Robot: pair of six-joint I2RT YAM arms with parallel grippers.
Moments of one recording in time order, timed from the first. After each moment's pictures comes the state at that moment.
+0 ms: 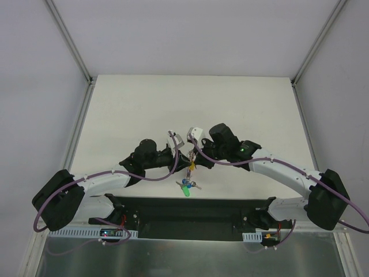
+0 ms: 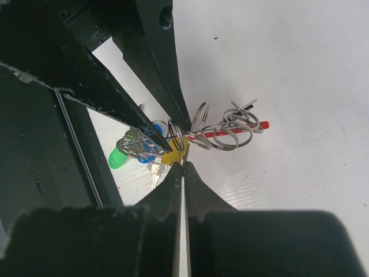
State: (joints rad) left arm -0.77 1.20 0.41 0.50 0.49 -0.15; right arm 0.85 1.28 0.89 -0.36 -0.35 -0.17
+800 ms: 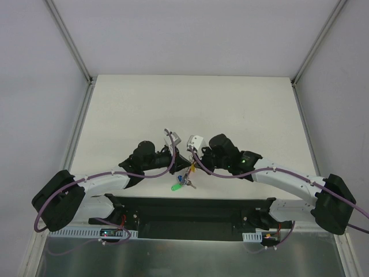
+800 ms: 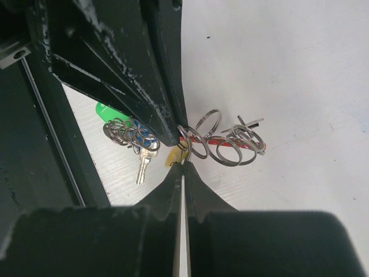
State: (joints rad) left arm -0.76 1.19 0.40 0.54 0.49 -0.32; right arm 0.93 1.21 0.79 -0.28 -0.21 -0.17
